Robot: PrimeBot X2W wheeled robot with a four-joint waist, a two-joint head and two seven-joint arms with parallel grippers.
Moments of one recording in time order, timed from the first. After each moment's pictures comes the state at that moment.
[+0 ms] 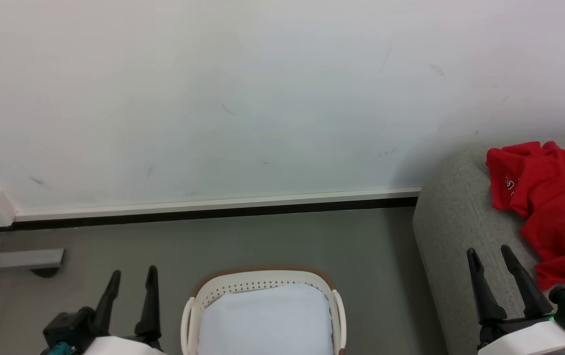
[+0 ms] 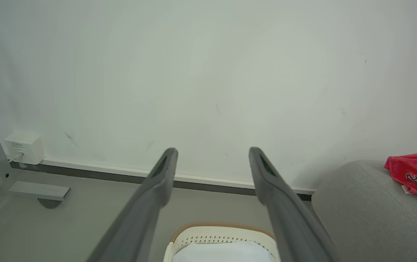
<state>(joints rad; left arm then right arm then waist) -0.09 0.07 0.03 0.30 -0.25 -0.11 -0.26 -0.15 -0.22 0.21 0.30 0.52 0.13 -0.26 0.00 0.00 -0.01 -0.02</state>
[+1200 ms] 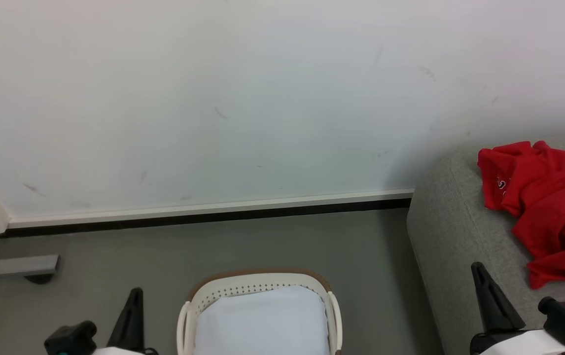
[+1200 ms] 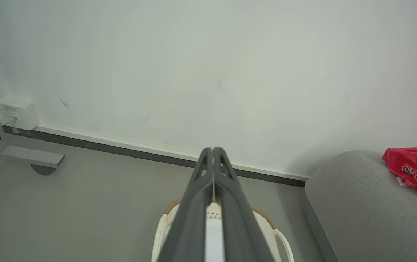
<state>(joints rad) -0.08 0.04 0.06 0.37 -0.28 -0.13 -0.23 -0.13 -0.19 0.24 0.33 0.57 0.13 -0.24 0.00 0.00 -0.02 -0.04</state>
